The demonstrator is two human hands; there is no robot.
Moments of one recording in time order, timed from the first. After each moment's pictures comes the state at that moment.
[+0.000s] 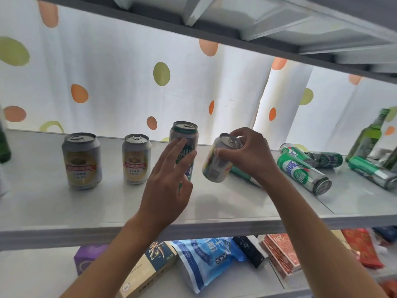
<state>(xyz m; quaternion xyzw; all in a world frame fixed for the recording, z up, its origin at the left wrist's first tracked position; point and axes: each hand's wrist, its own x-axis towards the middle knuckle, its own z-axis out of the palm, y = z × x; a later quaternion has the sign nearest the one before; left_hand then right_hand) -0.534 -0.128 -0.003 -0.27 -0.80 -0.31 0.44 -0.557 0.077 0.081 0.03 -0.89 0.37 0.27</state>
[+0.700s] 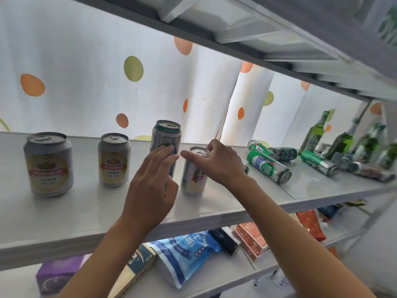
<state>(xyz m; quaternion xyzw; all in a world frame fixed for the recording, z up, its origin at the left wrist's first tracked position) -0.531 -0.136 -0.004 -0.30 -0.78 -0.35 0.42 -0.551 0.048 0.060 -0.06 -0.96 0.15 0.24</state>
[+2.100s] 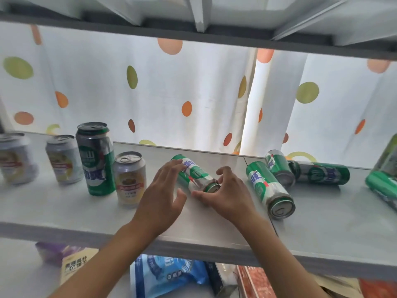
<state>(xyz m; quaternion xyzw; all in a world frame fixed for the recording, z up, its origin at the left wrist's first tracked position) -0.558 0.072 -0.012 -0.17 -0.88 -0.28 0.34 -0.598 0.256 0.000 0.10 -0.93 0.31 0.16</state>
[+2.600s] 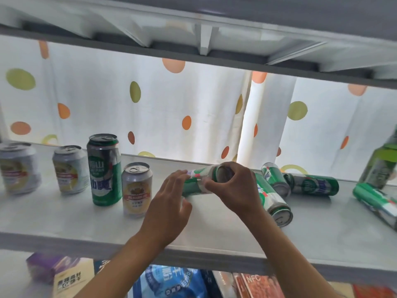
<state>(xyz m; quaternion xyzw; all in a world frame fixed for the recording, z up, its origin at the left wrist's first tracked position) -0.551 0.072 -0.013 -0.17 -0.87 -0.29 0.37 -0.590 0.249 0.042 0.12 -0.86 0.40 0.30</state>
